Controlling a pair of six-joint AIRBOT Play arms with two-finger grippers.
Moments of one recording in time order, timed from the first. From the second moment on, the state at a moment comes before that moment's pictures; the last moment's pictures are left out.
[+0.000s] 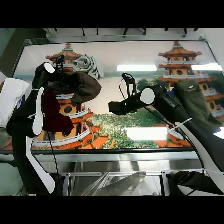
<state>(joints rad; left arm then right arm) -0.04 -2.04 1.99 1.14 -1.12 -1.51 0.57 -1.39 1.32 -1.10 1.03 1.83</state>
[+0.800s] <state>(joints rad) -0.61 -1.34 1.26 1.02 -0.92 -1.68 0.07 -1.02 1.31 -1.24 1.34 1.58</state>
